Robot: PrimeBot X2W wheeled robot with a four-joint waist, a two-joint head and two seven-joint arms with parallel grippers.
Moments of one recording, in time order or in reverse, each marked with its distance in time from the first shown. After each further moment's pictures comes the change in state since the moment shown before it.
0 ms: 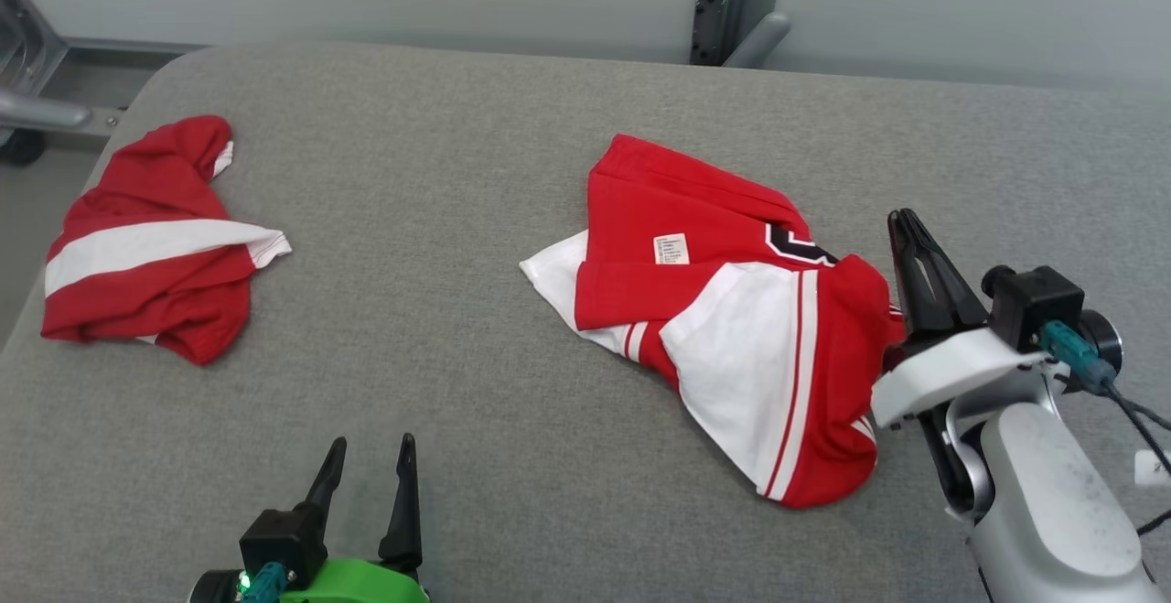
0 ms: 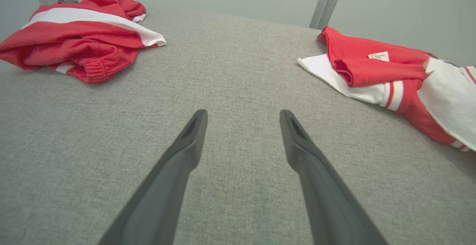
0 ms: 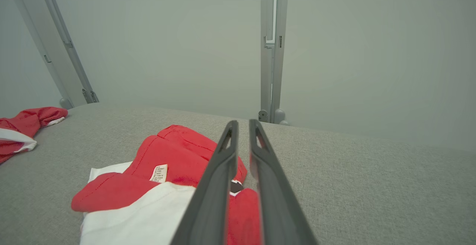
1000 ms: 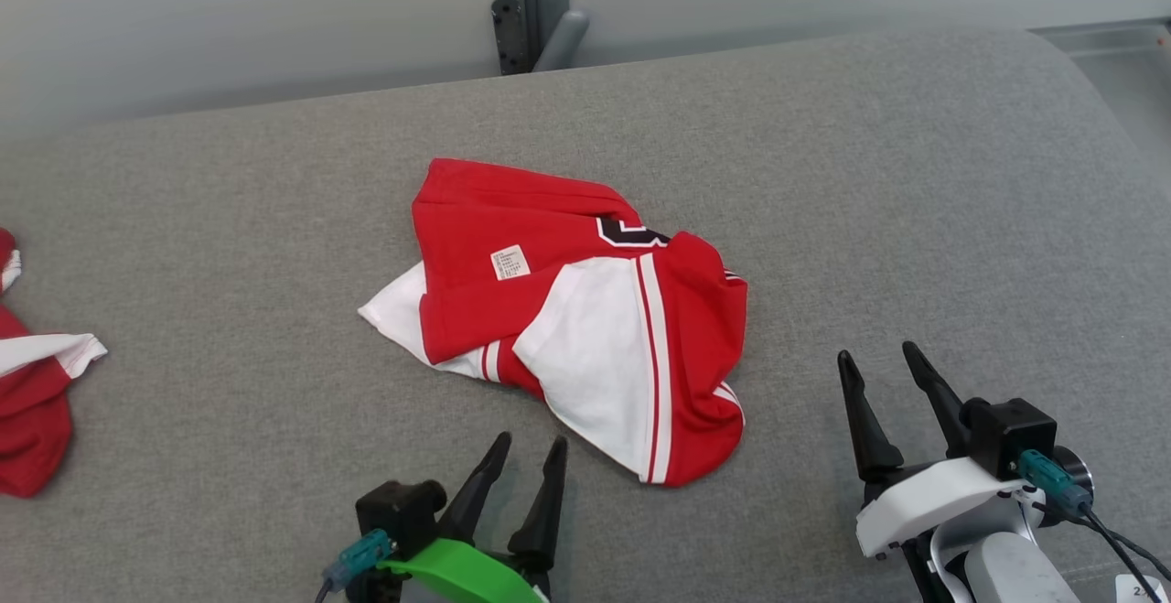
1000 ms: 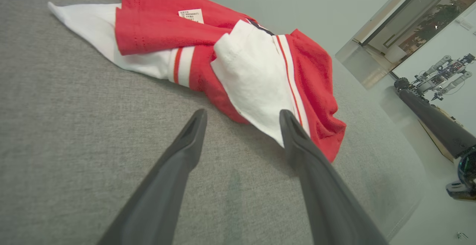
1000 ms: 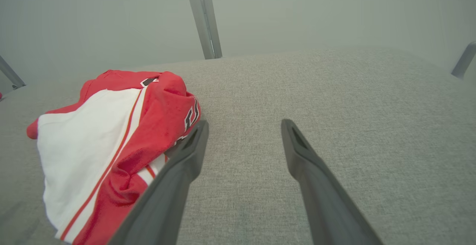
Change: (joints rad) left arm -0.081 -0.002 -0.283 0.082 -0.347 -0.093 0.000; right arm 0.272 0.071 -0.021 -0.103 0.007 0.000 0.000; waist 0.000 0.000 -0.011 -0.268
